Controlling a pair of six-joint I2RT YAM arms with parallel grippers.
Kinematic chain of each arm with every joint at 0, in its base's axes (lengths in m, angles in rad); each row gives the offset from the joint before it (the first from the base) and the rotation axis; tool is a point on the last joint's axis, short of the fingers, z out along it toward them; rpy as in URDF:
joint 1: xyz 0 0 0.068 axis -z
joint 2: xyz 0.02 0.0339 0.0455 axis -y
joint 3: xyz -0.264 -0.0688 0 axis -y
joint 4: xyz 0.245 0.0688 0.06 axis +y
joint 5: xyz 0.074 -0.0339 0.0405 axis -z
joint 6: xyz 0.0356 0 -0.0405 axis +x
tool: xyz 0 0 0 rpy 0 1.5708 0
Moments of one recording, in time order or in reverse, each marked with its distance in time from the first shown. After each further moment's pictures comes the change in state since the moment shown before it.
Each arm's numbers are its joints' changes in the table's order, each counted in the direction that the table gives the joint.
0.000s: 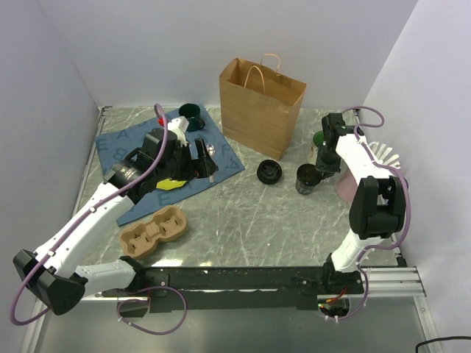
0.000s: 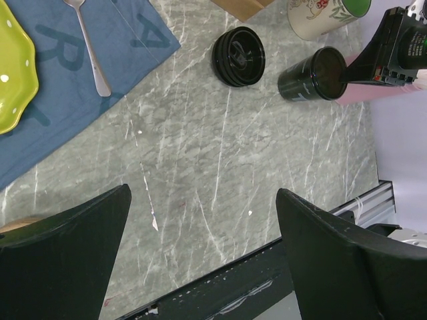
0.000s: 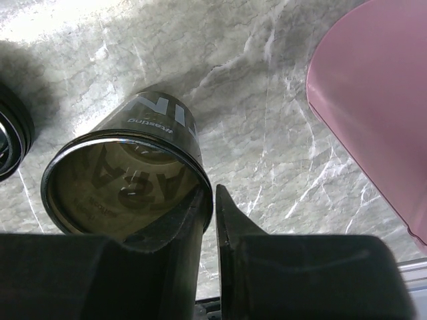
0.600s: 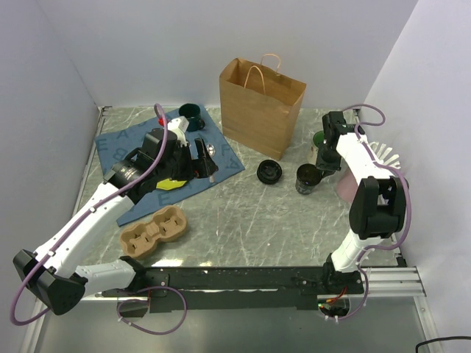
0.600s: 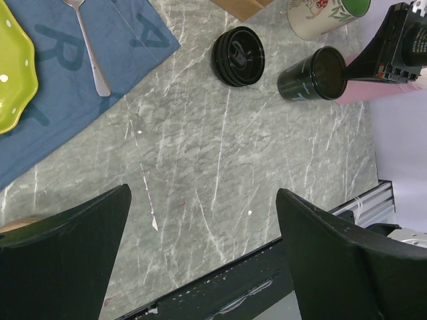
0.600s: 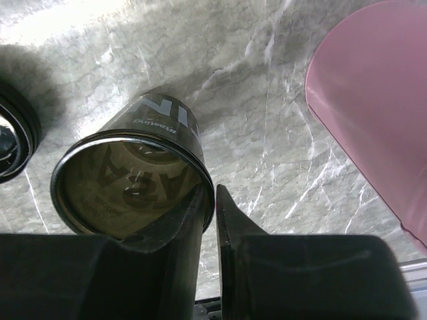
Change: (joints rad) left arm 0.000 0.000 0.000 0.000 0.003 0.000; right arm 0.000 0.000 0.019 0.009 -0.001 0.000
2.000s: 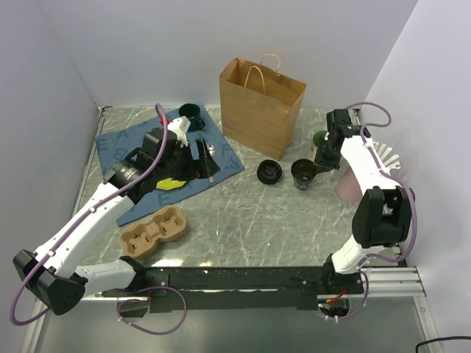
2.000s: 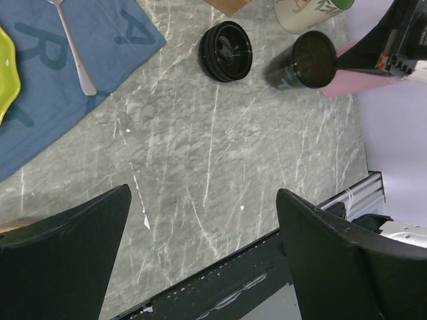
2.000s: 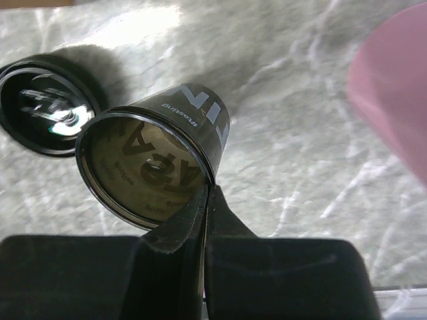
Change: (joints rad) left arm 0.000 0.000 0.000 -0.008 0.036 -0.001; right arm 0.002 0.084 -0.006 -0.018 -0.111 0.055
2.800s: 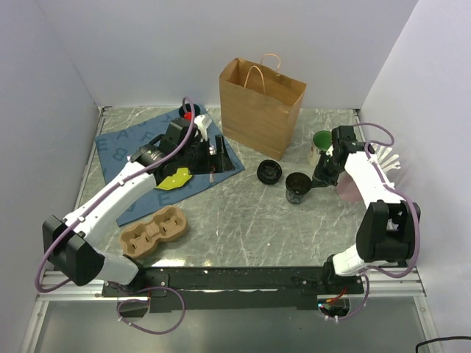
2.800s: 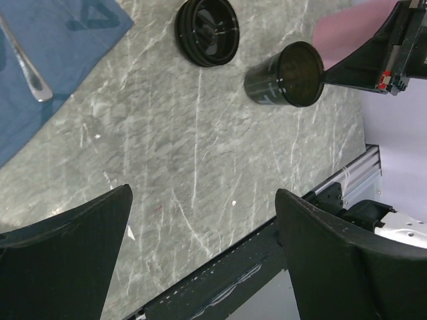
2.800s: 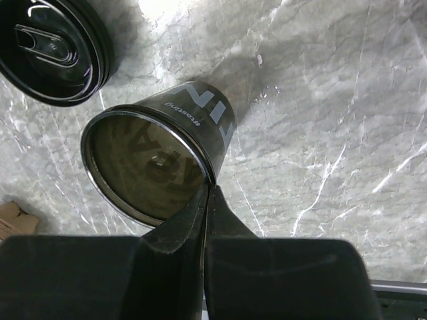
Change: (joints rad) left arm 0.000 -0.223 0.085 -0.041 0.134 0.028; right arm 0.044 0.129 -0.228 -0.056 -0.193 0.070
